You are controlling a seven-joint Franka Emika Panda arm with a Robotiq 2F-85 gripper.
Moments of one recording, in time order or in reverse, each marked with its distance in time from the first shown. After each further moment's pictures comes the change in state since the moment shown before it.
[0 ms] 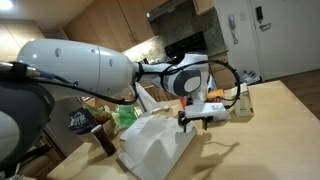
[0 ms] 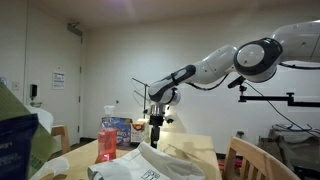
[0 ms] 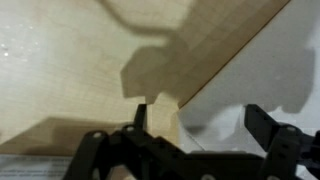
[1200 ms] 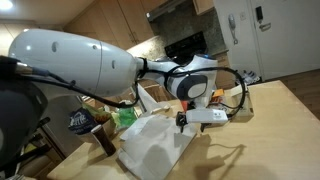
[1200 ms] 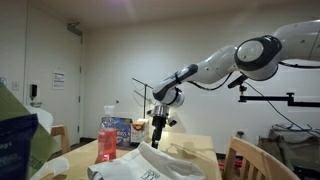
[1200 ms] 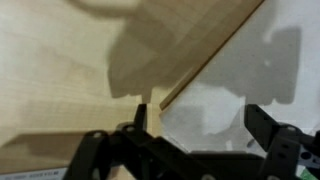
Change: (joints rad) arm -0.074 -0.034 0.070 -0.093 0.085 0.011 -0.057
